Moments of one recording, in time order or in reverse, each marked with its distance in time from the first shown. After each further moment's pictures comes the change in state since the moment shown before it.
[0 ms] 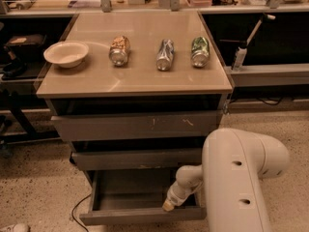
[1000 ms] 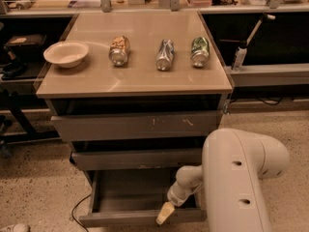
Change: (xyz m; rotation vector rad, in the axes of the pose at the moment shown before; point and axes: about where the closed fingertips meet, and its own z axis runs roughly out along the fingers) arm 0.000 0.000 0.000 0.000 0.000 0.000
